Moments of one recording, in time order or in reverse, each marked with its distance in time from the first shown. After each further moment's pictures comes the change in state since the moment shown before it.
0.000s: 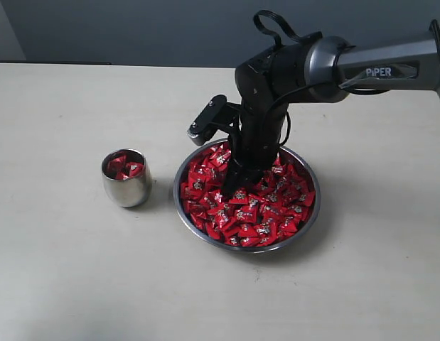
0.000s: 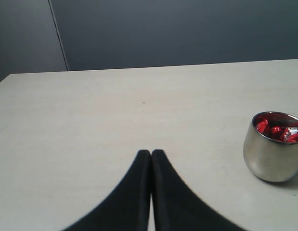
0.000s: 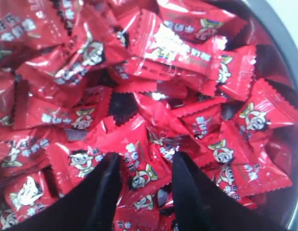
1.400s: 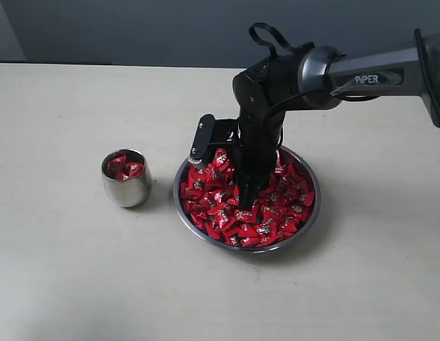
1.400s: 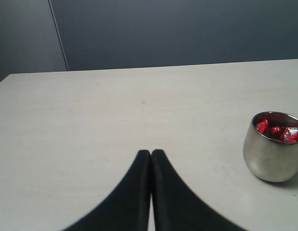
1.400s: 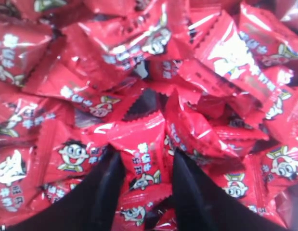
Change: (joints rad) left arm 0.000 0.000 0.000 0.000 0.000 0.000; right arm 0.000 0.040 0.000 0.005 -0.002 -0.342
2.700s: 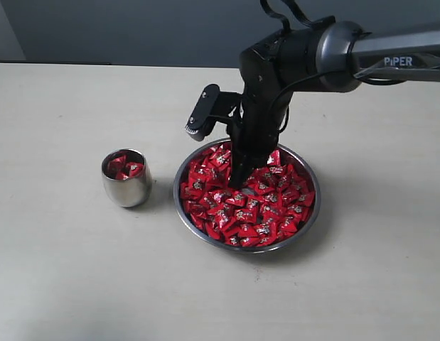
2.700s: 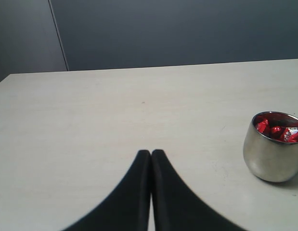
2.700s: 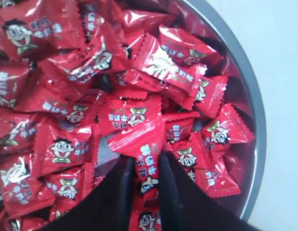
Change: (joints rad) left arm 0.000 0.000 0.000 0.000 0.000 0.000; right arm 0.000 -0.088 0.000 -0.024 -0.014 0.173
